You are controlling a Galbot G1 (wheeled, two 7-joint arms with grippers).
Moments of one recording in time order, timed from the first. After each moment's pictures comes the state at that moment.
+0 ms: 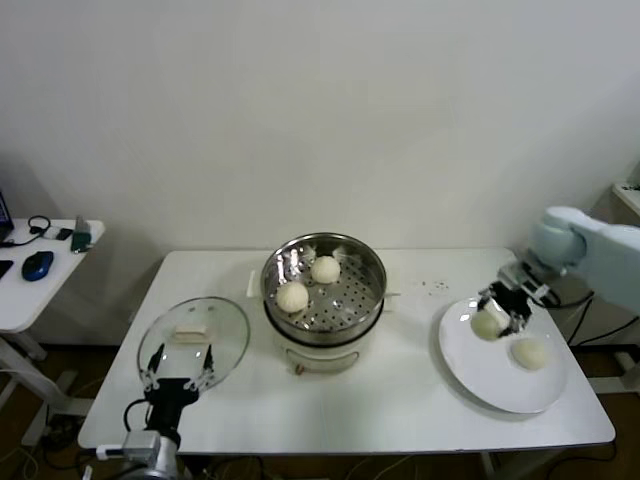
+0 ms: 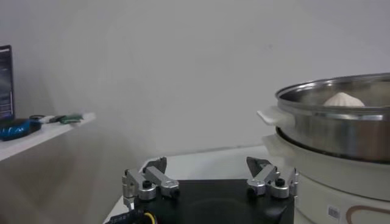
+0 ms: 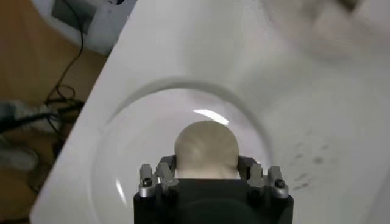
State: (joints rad) left arm 1.65 -1.41 -0.60 -2.05 -0.04 0.08 -0.10; right arm 0.58 0.60 -1.40 1.34 0.08 0.17 -1.18
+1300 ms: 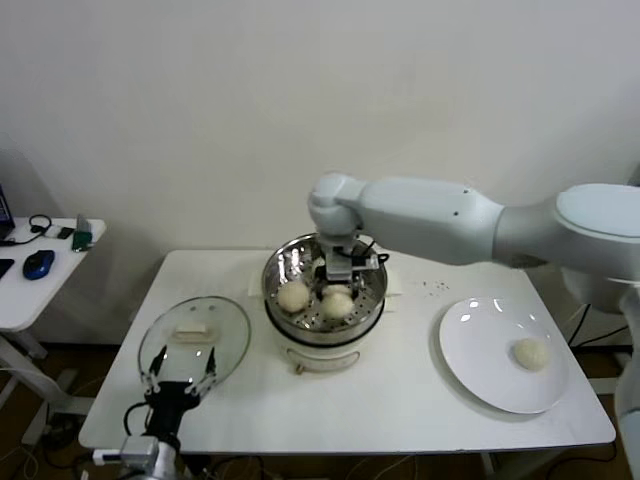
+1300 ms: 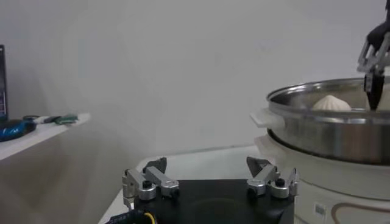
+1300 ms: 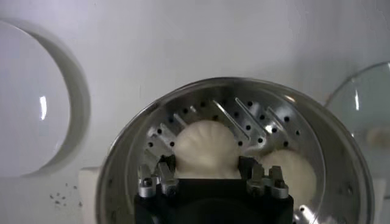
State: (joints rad) left arm 1.68 -1.39 -0.59 -2.09 -0.06 0.09 -0.10; right arm 0.57 1.32 -1.36 1.22 -0.14 0.57 -1.22
